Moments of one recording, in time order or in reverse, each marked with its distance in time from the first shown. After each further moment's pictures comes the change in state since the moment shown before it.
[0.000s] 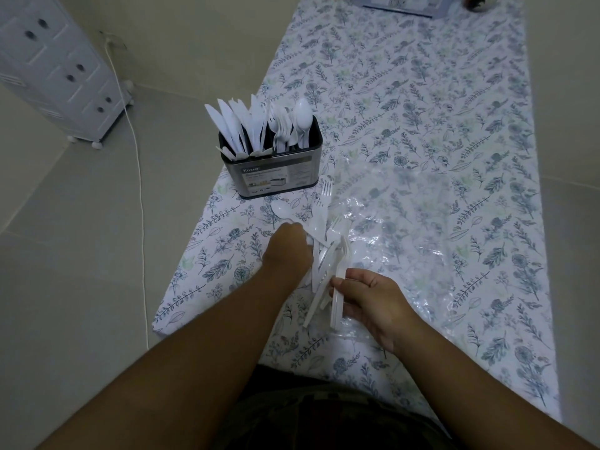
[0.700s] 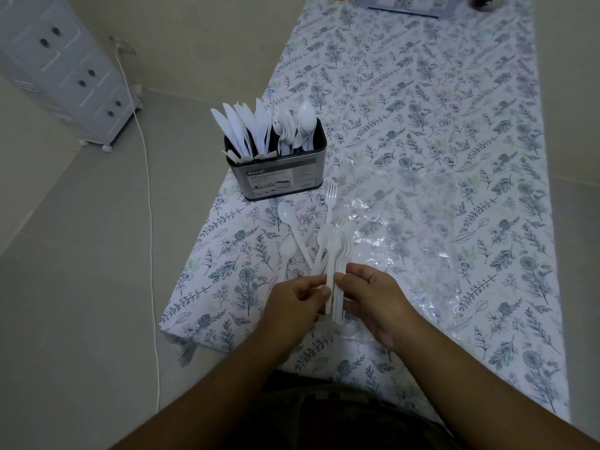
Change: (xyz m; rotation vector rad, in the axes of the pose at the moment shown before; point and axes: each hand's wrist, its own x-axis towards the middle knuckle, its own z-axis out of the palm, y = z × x) left_hand -0.111 0.002 -0.017 -0.902 -0.178 -0.230; right_hand 0.002 -0.007 0.008 0.022 -0.062 -0.024
